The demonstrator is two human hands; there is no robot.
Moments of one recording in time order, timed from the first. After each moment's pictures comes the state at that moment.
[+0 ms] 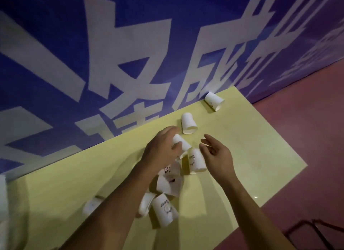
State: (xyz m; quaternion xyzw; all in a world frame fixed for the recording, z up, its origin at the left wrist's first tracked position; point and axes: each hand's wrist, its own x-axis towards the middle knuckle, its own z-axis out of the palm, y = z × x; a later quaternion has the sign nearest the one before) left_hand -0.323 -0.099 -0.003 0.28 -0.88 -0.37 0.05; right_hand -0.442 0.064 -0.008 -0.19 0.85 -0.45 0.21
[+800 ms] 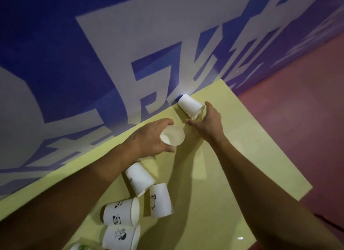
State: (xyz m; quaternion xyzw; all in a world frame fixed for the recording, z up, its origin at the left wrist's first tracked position) left_hand -0.540 -0.162 -0.081 0.16 -0.91 -0.36 -0.10; right_hand -0.728 -0.017 -0.108 -0.20 0.91 -0.29 0.21
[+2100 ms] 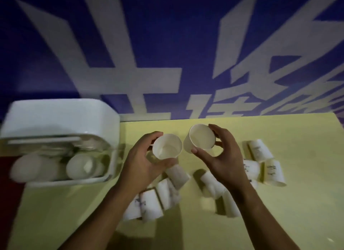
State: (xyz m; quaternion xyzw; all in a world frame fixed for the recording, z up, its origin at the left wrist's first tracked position) left_hand -0.002 -0.140 0.007 0.48 -0.68 -0.47 0.29; right_hand -0.228 -0.066 0.021 -0.49 0.73 -0.41 0.23
